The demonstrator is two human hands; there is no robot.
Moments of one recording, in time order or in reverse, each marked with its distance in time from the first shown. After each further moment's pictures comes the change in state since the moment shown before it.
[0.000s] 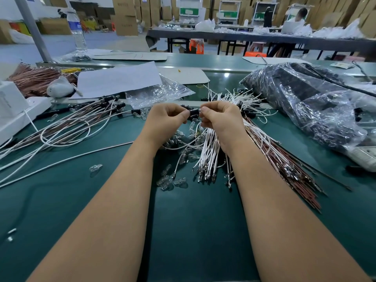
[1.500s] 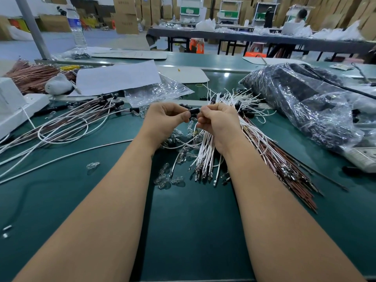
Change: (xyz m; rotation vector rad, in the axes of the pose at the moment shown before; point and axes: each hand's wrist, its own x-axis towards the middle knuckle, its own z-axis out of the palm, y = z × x) left_hand -0.001 -0.004 0.001 -0.152 -0.014 0.027; right_hand -0.003 -0.001 0.006 0.210 0.009 0.136
